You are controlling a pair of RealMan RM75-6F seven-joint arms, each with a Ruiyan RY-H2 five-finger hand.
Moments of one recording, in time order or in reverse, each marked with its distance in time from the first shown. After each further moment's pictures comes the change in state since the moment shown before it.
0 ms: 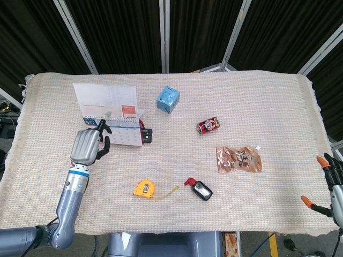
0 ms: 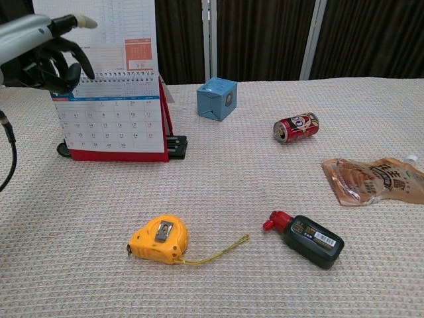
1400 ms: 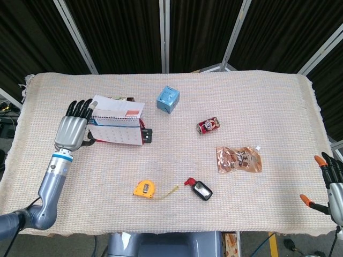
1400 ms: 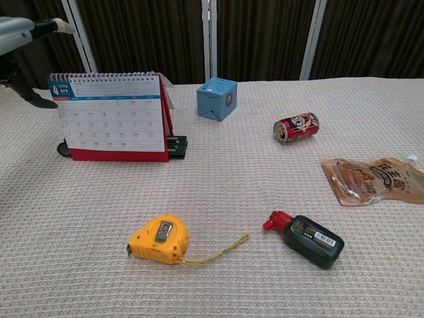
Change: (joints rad) left arm 0.003 0.140 0.011 0.166 0.012 -0.188 0.006; right arm 0.014 -0.027 0.010 0.031 0.031 -0.036 -0.023
